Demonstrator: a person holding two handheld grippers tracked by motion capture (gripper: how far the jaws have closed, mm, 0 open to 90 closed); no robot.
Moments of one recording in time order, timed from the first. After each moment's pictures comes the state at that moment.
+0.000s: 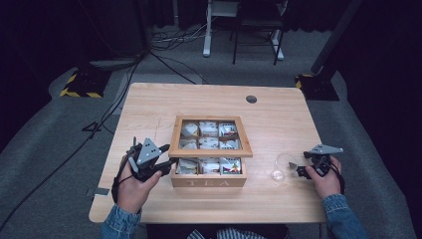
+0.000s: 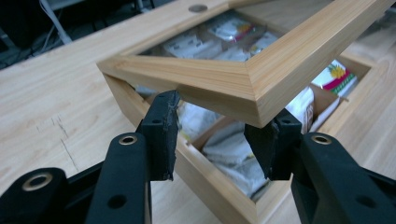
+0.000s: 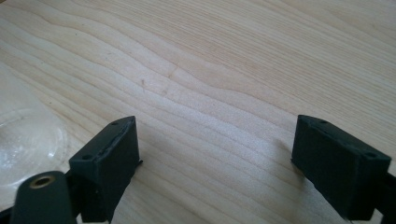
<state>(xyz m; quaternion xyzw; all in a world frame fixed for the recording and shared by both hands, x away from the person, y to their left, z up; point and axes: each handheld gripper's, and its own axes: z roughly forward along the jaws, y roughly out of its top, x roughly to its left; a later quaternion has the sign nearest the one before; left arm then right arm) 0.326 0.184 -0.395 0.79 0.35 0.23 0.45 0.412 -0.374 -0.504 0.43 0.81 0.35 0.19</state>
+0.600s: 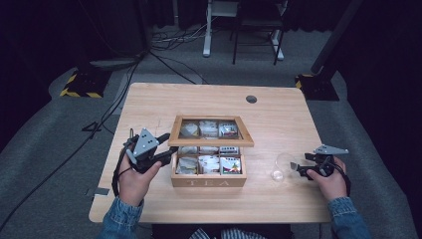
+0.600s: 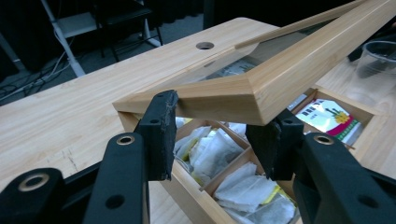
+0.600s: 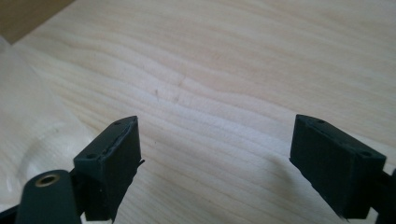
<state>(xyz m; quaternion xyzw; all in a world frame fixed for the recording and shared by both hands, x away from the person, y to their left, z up) 0.341 0.184 -0.381 0.76 0.35 0.25 0.48 0.401 -0.376 -0.493 0.46 0.78 0.38 0.17</state>
